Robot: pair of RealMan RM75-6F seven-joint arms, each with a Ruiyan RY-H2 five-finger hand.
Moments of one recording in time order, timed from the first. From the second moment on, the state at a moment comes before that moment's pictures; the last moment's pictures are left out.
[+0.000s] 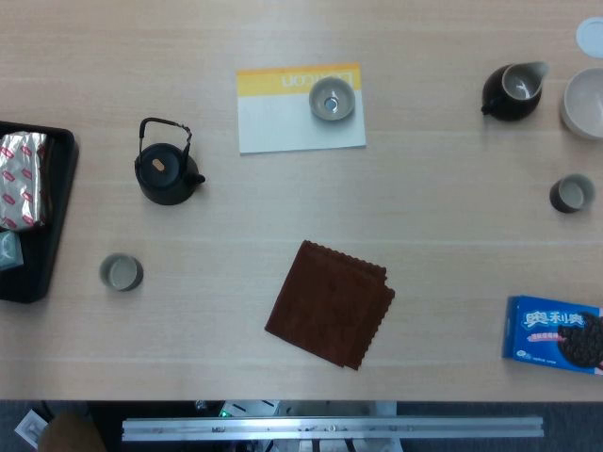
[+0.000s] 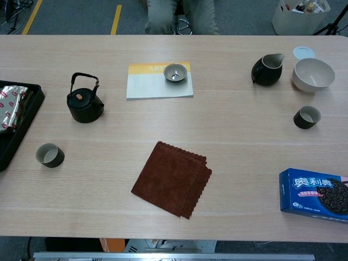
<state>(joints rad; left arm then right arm) 0.02 -0.98 -0.02 -1.94 1.48 1.54 0.01 -0.02 -0.96 -0.02 -1.66 -1.60 1.56 0.23</state>
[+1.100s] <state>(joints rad) -0.21 -1.01 -0.10 -1.85 1.44 1.26 -0.04 0.08 -0.92 0.05 -1.80 -1.57 1.46 0.10</state>
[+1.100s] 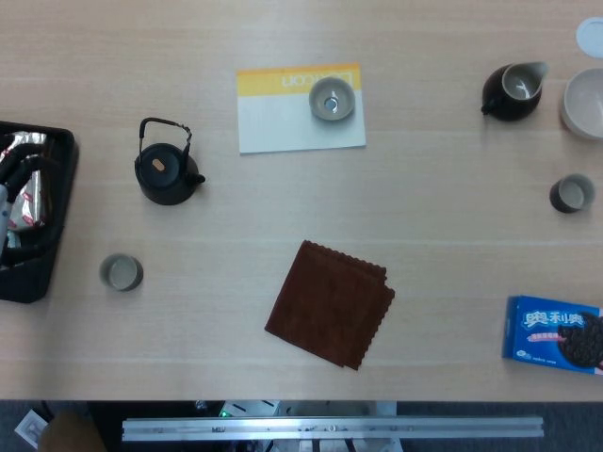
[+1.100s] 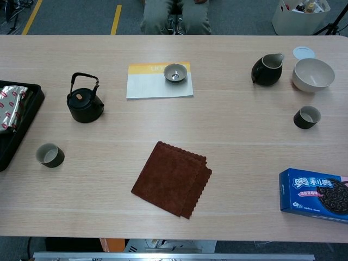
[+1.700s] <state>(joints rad) -0.47 -1.11 -0.17 -1.74 1.33 0.96 -0.11 0.12 -0.91 0.03 -1.87 -1.61 1.40 0.03</state>
